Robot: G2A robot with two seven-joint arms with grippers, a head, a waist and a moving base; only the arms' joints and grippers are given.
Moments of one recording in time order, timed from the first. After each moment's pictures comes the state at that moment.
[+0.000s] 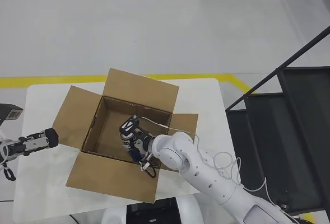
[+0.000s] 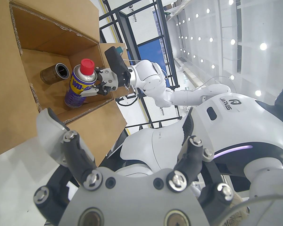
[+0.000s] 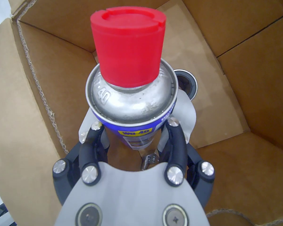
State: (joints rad) left arm 1.51 -0.75 -1.82 -1.65 -0.66 -0.37 -1.45; right arm -1.15 -1.41 0.82 -1.62 -1.06 -0.06 0.82
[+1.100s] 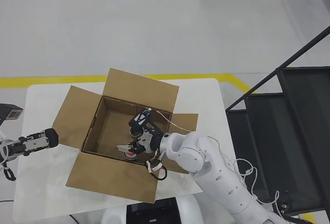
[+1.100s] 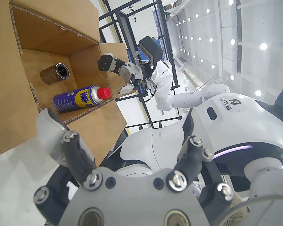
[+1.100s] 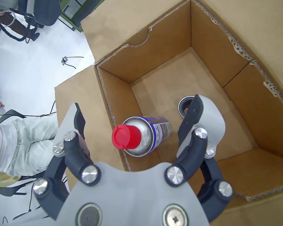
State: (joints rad) left arm 1.51 -0.75 -1.82 -1.65 -0.66 -0.37 -1.45; right arm -1.30 -1.37 1.01 -1.88 -0.87 -0.18 0.82
